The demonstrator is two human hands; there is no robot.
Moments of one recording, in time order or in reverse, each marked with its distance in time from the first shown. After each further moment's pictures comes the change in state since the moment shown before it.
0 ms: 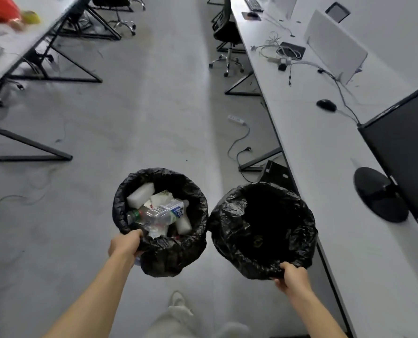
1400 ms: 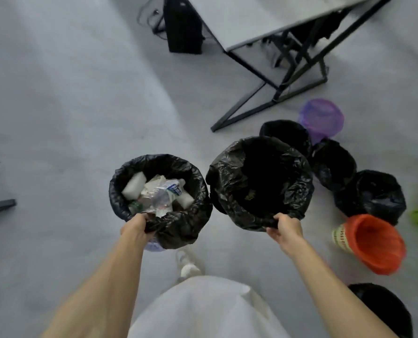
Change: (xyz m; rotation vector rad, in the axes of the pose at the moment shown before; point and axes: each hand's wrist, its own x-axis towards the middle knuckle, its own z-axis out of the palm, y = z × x) left_hand -0.298 -0.772 -0.323 0.067 -0.294 -0.302; right_hand -0.380 0.743 -0.493 0.326 0.266 0.274
